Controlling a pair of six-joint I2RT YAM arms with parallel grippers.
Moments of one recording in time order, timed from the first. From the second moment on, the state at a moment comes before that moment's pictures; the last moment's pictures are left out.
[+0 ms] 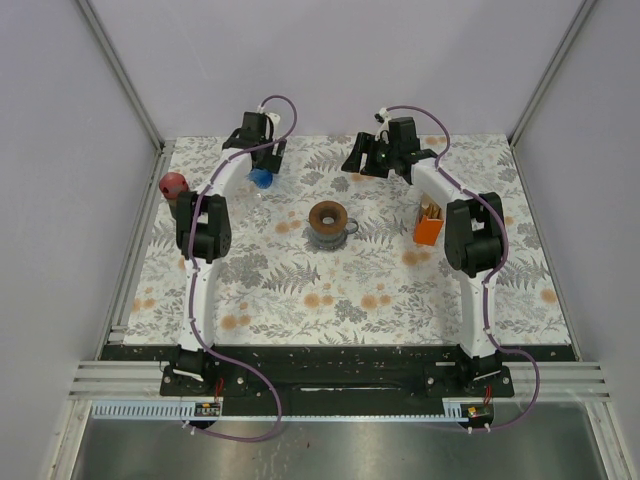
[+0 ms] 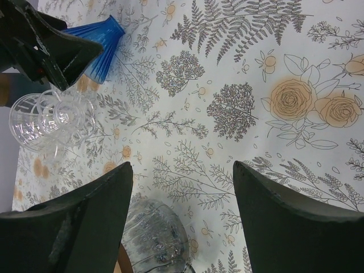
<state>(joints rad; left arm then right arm) -0.18 2.47 2.22 -0.51 -0.13 0.15 0.29 2.23 1.84 -0.21 -0.43 0.44</state>
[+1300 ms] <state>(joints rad) -0.23 2.26 2.11 -0.66 0.13 0.01 0.29 2.23 1.84 -0.21 -0.44 0.43</state>
